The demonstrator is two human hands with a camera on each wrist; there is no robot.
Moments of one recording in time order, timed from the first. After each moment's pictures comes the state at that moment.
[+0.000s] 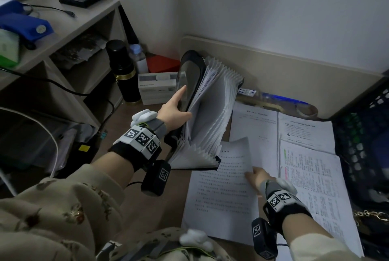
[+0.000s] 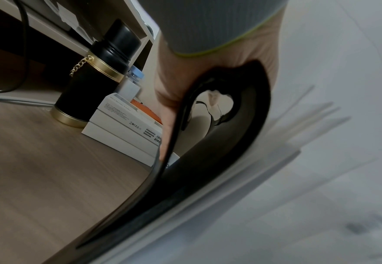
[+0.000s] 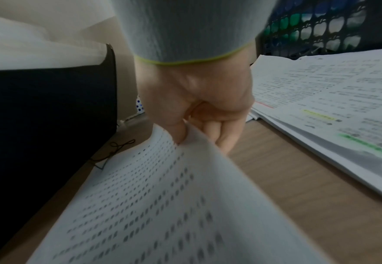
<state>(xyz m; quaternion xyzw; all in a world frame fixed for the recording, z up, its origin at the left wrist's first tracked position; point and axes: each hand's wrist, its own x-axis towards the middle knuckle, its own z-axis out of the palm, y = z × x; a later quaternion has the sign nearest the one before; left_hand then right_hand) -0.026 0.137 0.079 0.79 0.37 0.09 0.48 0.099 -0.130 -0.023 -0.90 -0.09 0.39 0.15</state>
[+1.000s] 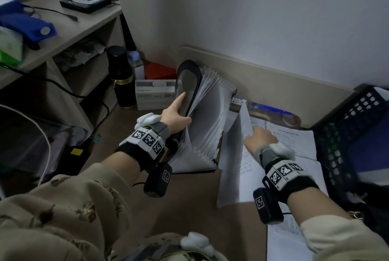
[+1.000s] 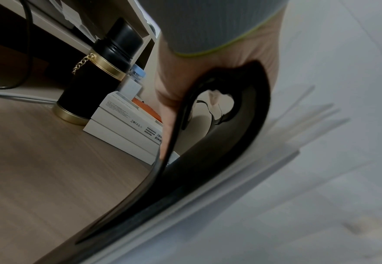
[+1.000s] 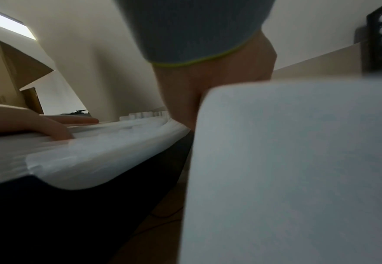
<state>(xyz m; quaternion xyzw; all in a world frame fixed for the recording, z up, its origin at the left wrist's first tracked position) -0.031 0.129 0.089 0.78 0.36 0.10 0.51 0.122 -0.075 0.090 -0.97 -0.19 0.14 0.04</state>
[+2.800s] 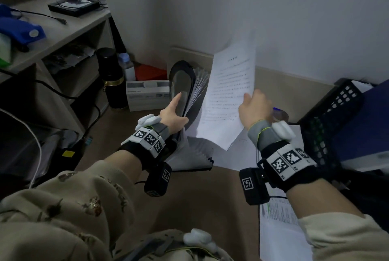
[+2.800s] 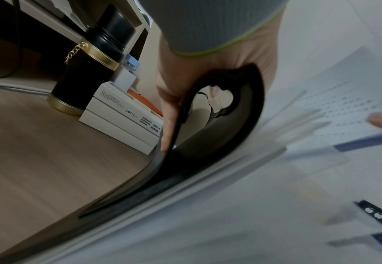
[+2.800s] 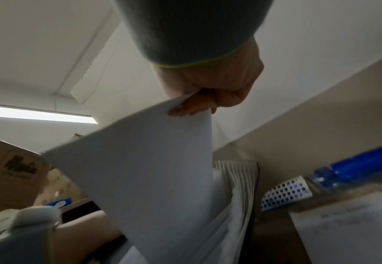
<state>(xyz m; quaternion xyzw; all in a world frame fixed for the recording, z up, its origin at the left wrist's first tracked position) -0.028 0.098 0.099 0.78 0.38 0.11 0.49 0.094 -0.057 0.172 -0.94 -0.17 -0.01 0.29</state>
